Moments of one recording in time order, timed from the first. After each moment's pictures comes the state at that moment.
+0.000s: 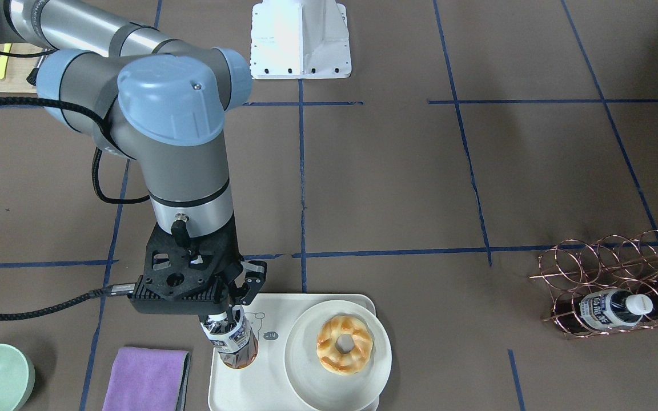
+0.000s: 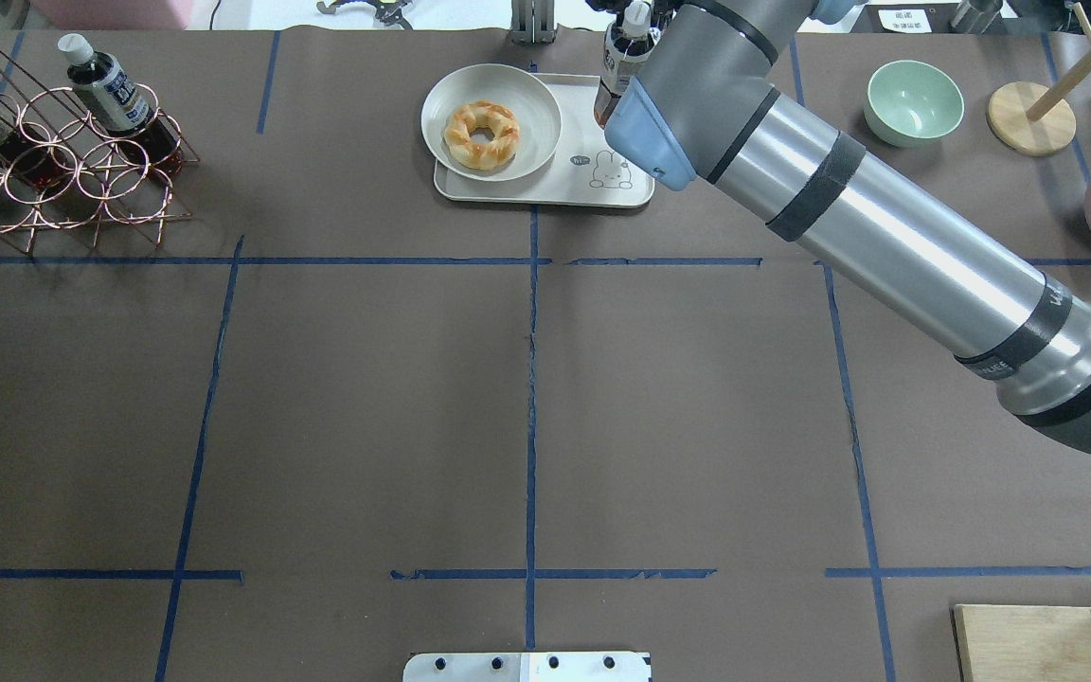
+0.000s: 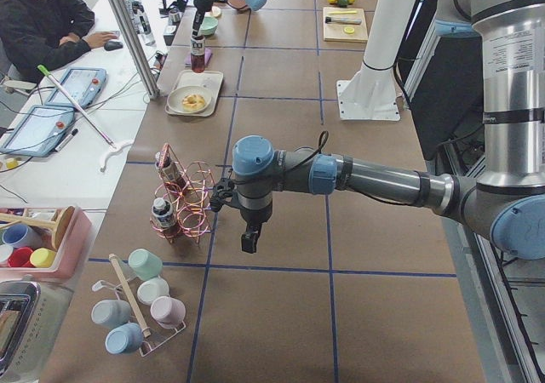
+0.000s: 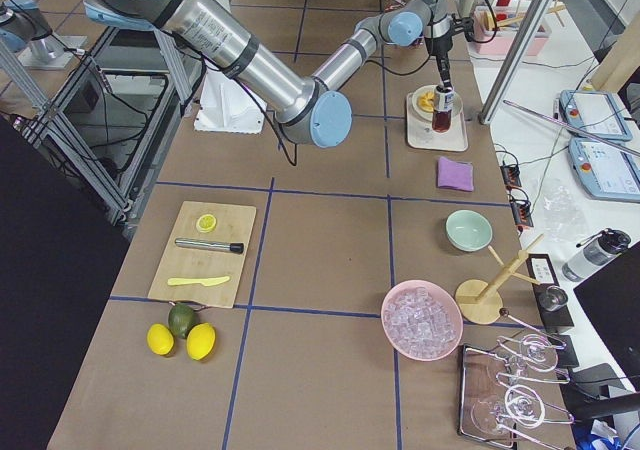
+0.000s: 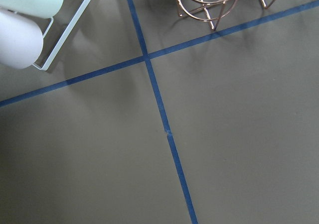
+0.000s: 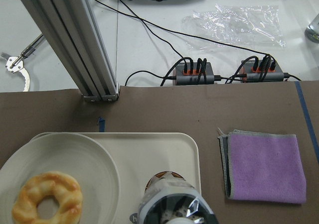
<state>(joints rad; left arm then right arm) -1.53 -1.42 -1.88 -1.46 -2.30 0.16 0.90 -0.54 1.25 -1.48 1.78 0.99</state>
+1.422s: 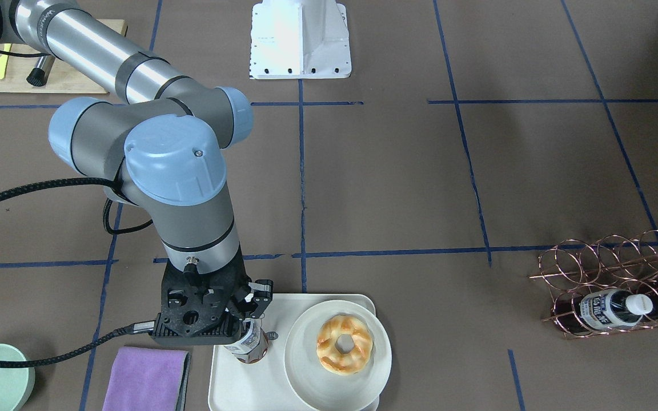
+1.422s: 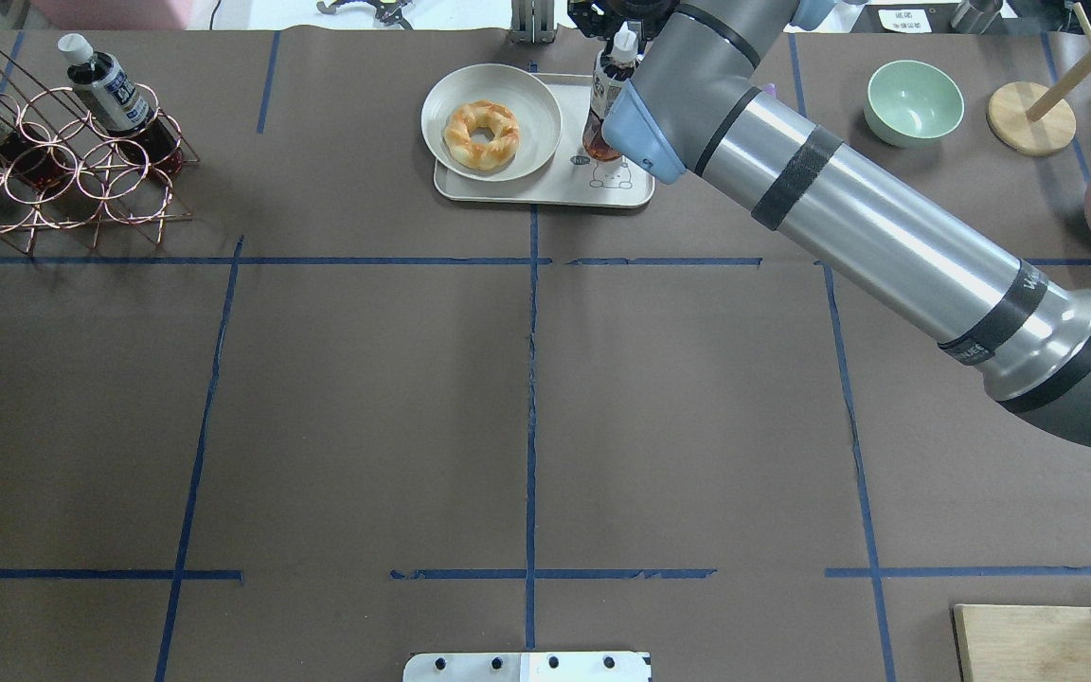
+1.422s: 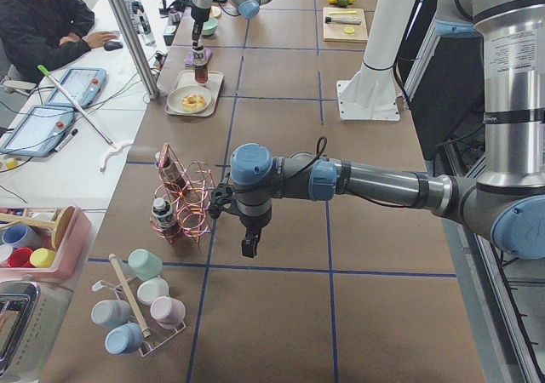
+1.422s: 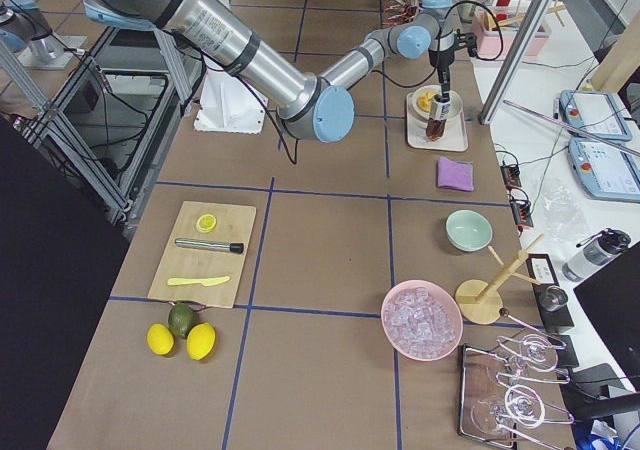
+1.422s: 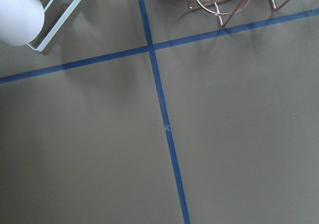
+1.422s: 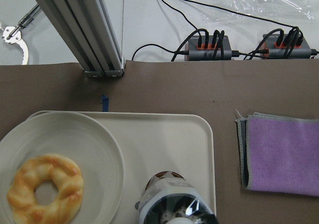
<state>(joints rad) -1.56 -1.43 -1.87 -1.46 -2.33 0.16 0.90 -0.51 1.13 -1.42 1.88 0.96</state>
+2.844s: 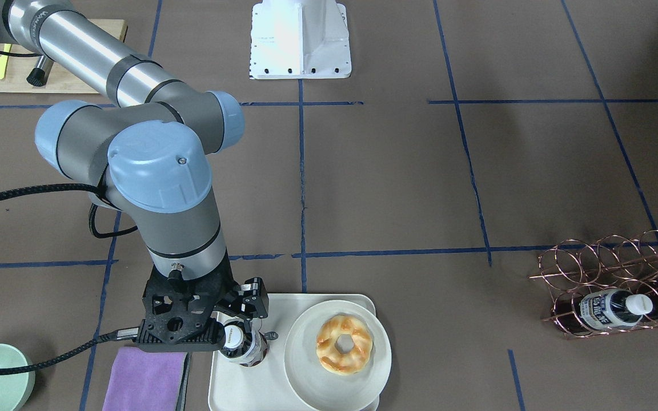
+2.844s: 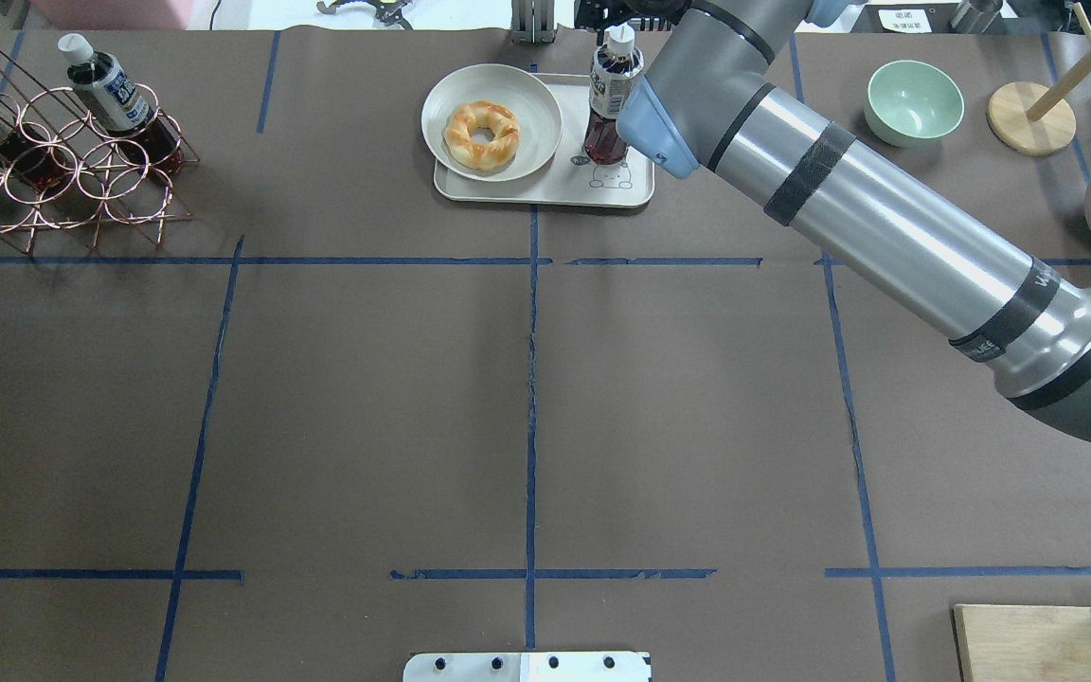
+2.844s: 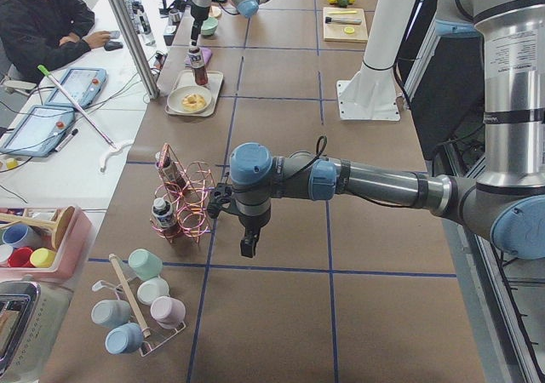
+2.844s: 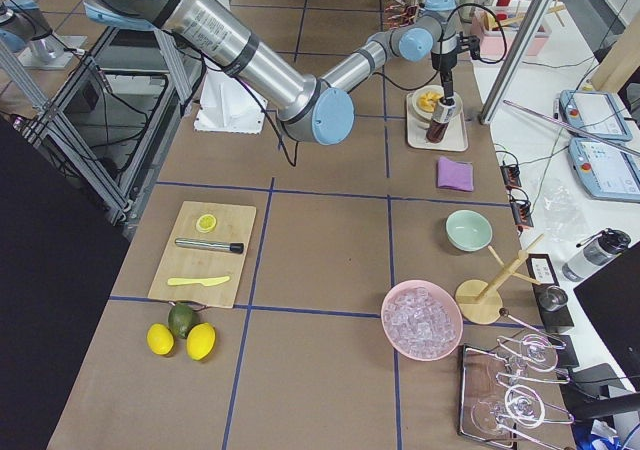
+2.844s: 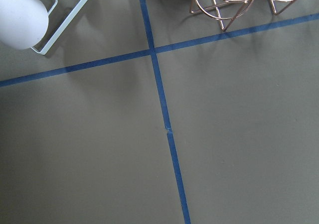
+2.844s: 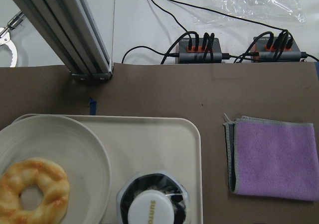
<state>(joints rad) -1.56 -1.43 -1.87 -1.46 -2.33 0.16 0.92 -0.52 1.14 -1.42 1.90 0.94</state>
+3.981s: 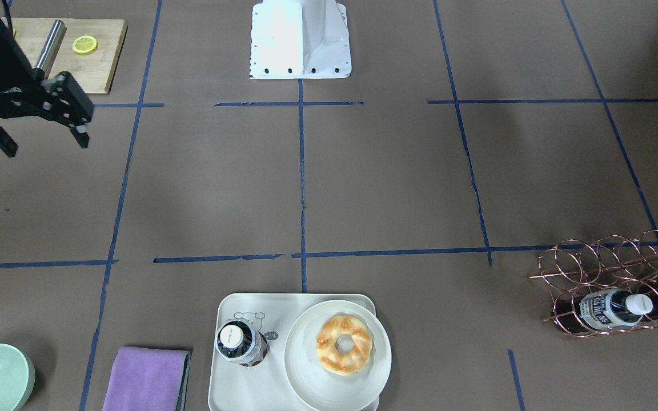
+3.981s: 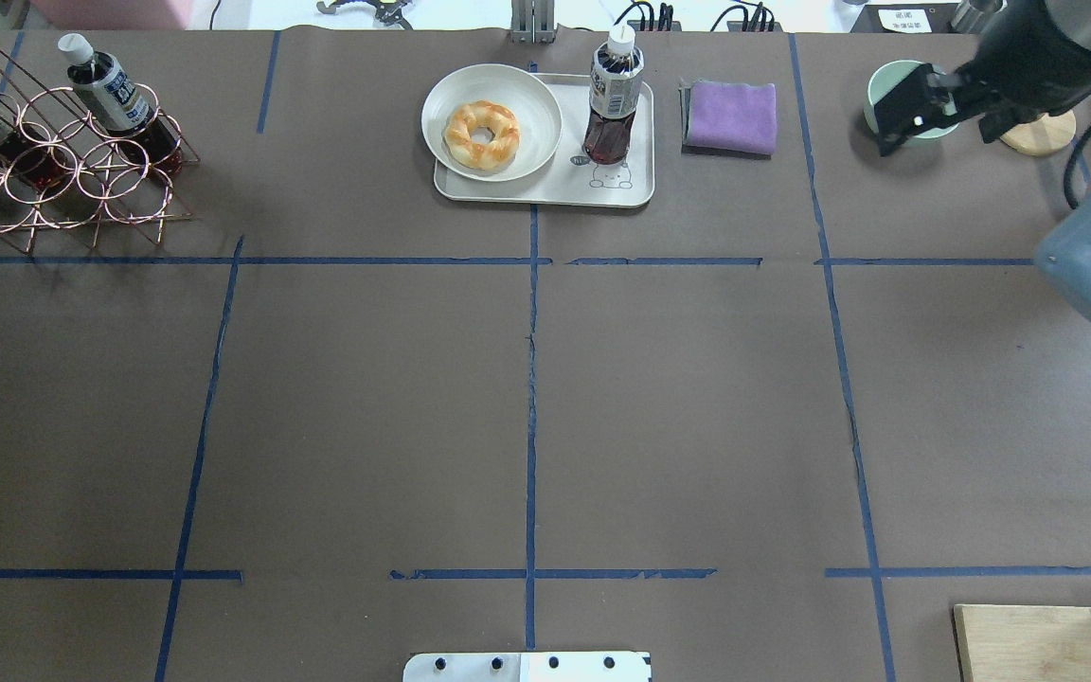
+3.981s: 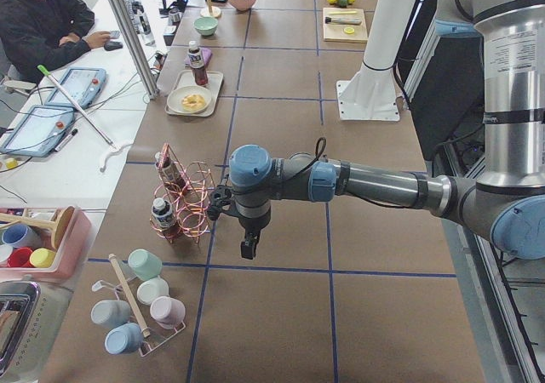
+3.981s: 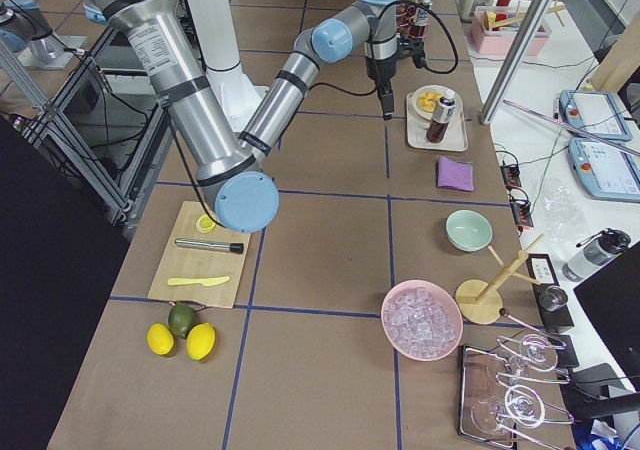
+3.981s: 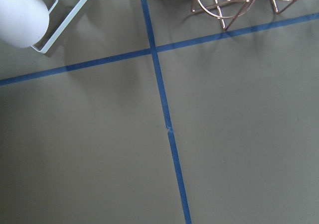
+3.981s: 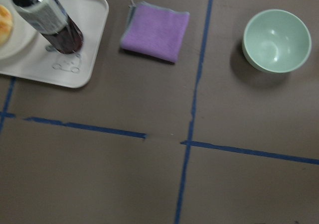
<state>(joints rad) -1.56 -1.43 -1.86 -1.46 -2.33 0.16 1.11 -1.17 2.13 -1.96 2.14 0.52</state>
